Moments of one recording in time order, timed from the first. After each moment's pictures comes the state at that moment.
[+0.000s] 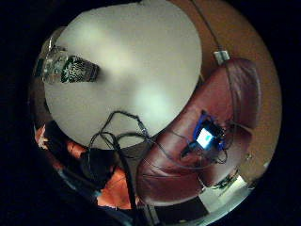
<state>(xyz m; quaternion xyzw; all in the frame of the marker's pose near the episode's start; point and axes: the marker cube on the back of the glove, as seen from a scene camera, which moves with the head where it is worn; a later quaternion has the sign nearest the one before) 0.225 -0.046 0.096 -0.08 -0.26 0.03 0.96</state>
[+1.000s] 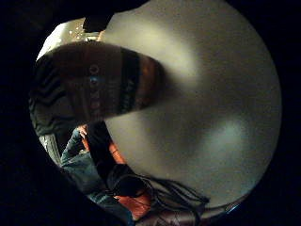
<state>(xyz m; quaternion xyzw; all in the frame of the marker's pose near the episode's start) 0.159 -0.120 0.209 -0.04 -0.65 -0.08 0.76</state>
